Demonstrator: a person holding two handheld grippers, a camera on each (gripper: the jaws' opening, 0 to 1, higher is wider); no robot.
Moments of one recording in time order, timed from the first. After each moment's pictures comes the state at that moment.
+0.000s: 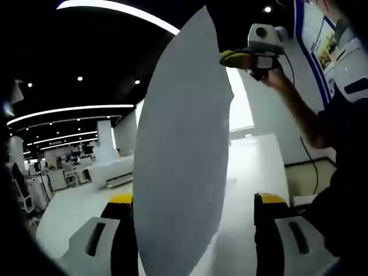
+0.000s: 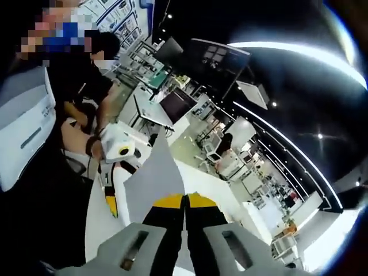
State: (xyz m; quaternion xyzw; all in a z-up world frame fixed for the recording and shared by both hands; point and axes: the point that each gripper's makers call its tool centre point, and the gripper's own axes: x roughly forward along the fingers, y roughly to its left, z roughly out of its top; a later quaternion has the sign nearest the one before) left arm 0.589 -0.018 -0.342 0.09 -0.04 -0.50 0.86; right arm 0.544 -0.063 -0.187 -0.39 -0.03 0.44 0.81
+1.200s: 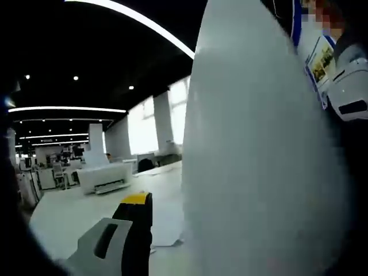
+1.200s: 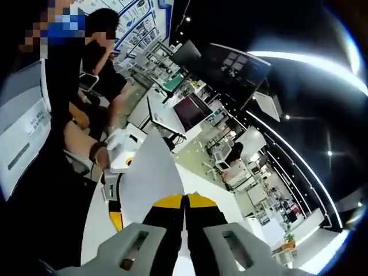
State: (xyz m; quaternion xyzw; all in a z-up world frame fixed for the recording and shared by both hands) left arm 0.582 -0.022 -0.319 0.04 -0.07 -0.53 0.85; right arm 0.538 -0.009 -0.186 -0.42 -0.05 0.48 0.77
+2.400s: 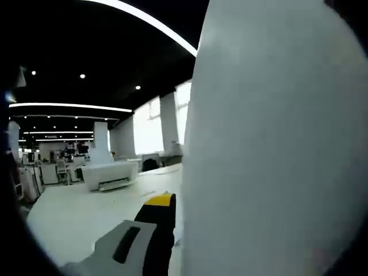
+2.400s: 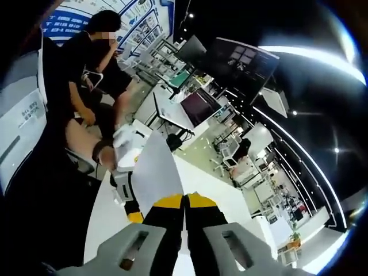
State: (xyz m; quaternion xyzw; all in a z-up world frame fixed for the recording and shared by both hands) left arm 0.595 -0.011 -0.324 0.02 -0.06 -0.51 0.86; right arm 0.544 0.007 -0.213 -0.42 -0.02 0.49 0.76
